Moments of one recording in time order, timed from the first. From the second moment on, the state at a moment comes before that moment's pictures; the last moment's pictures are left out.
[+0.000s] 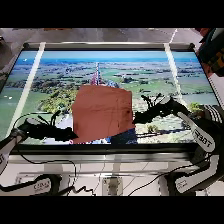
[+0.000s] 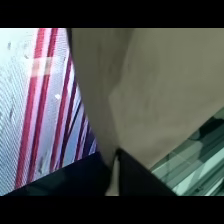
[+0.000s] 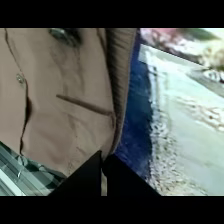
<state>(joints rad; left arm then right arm) 0.22 -1.38 0.57 0.81 -1.11 -0.93 0.07 -1.70 1.06 -0.76 1.17 1.08</state>
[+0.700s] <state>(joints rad) 0.18 -1.04 1.23 0.73 -1.23 -0.88 0.15 -1.27 1.33 -0.67 1.22 1.06</state>
